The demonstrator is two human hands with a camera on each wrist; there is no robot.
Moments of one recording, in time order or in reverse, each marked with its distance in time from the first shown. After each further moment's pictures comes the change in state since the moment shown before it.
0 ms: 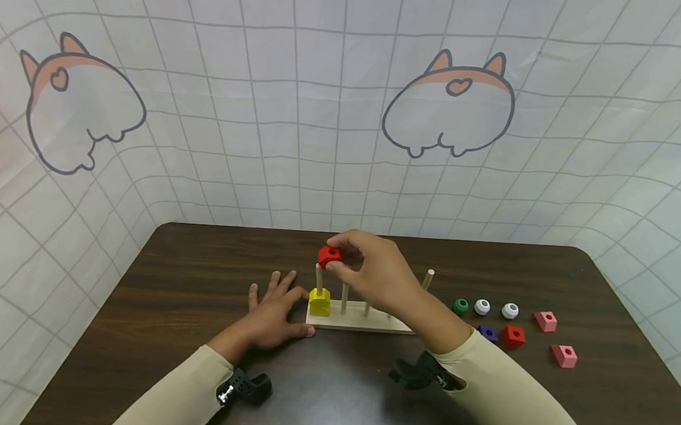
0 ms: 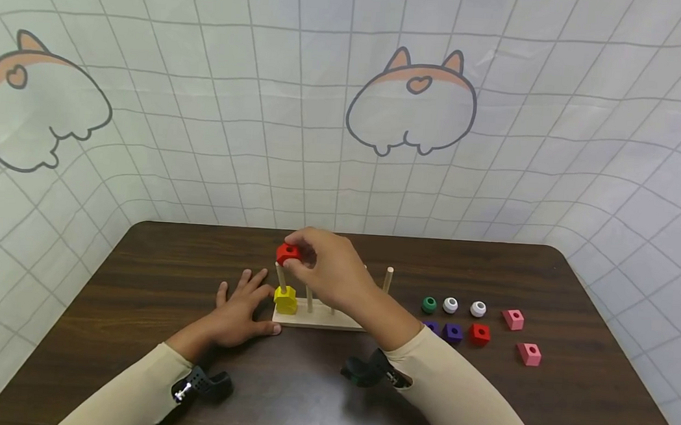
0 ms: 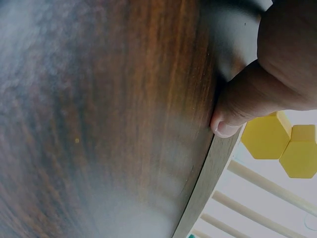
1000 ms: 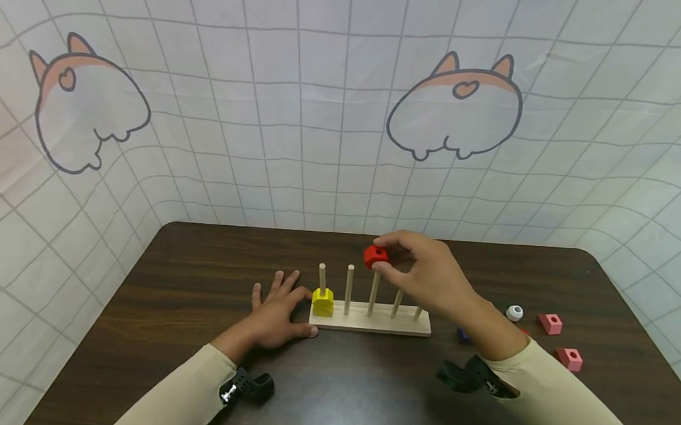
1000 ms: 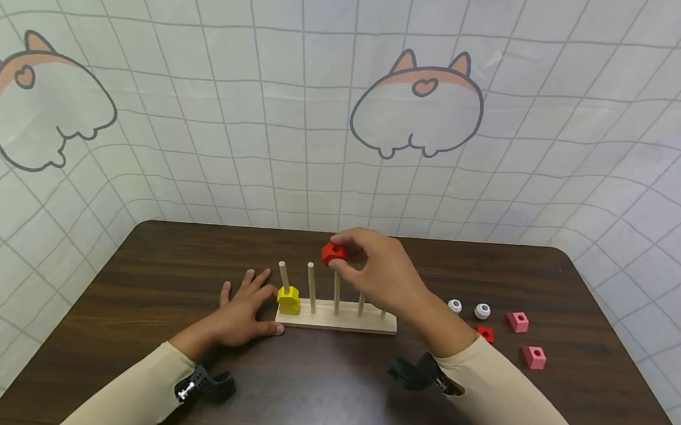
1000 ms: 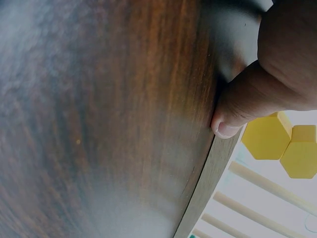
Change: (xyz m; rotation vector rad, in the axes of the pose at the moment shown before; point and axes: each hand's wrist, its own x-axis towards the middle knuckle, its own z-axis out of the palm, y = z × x) left_hand -0.004 0.003 -0.001 0.002 0.011 0.008; right_hand -0.028 0.030 -0.046 -0.043 0.051 -0.072
